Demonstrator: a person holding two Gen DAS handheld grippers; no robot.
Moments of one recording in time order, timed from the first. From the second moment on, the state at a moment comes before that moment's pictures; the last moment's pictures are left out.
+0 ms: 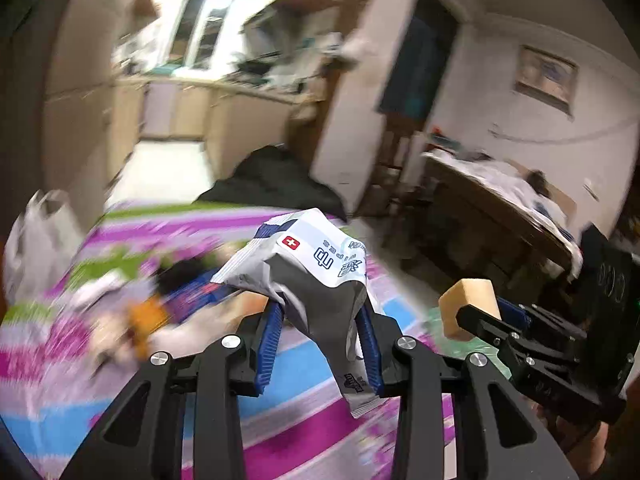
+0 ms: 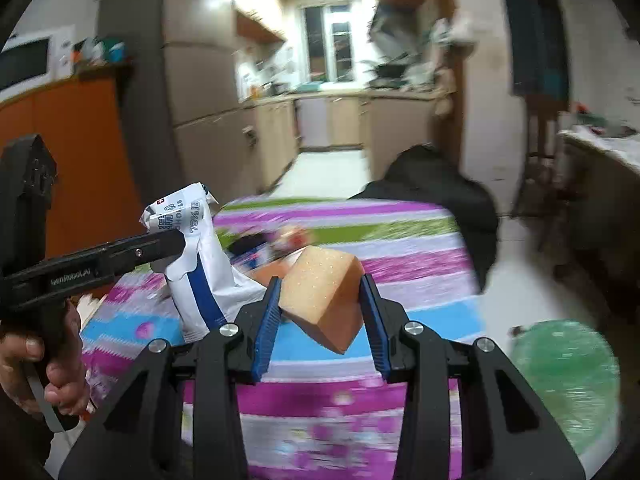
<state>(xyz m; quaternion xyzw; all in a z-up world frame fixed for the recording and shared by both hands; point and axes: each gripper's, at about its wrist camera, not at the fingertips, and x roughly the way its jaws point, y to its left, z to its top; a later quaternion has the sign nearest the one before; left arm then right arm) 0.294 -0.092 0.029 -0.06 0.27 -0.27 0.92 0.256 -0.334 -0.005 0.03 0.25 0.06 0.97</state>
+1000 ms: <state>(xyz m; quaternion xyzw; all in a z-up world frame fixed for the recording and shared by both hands) 0.342 -0.527 -0.032 0.15 0.37 -0.42 0.81 0.235 -0.627 -0.058 0.17 0.40 -0.13 0.89</state>
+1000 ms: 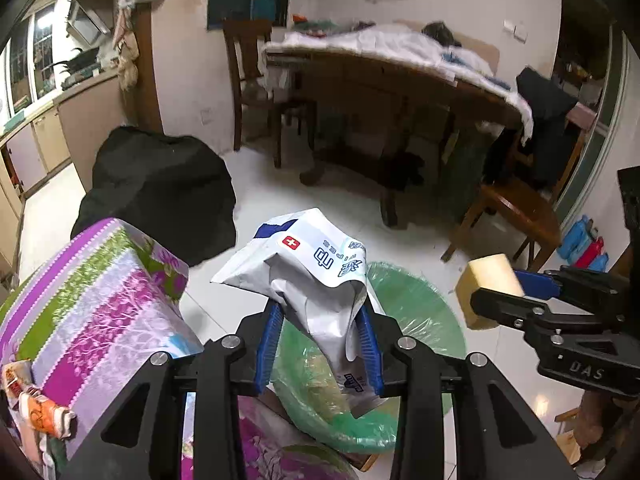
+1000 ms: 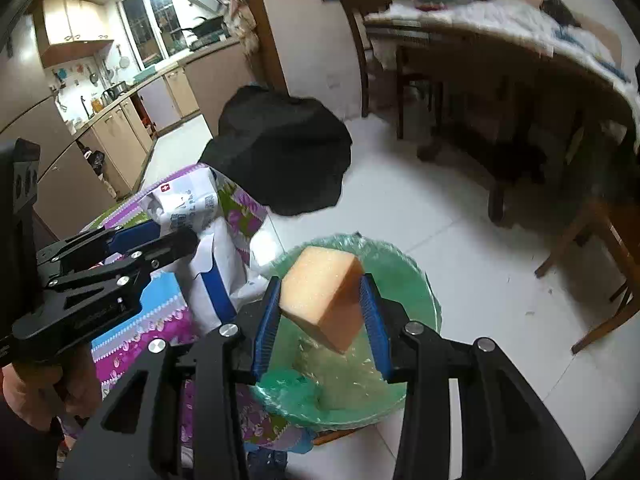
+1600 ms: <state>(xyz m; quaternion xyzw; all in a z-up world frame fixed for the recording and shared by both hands) 0.366 -0.555 -0.122 0.22 0.42 -0.41 0.78 0.249 -0.655 -0.116 0.19 0.45 -0.12 0.86</state>
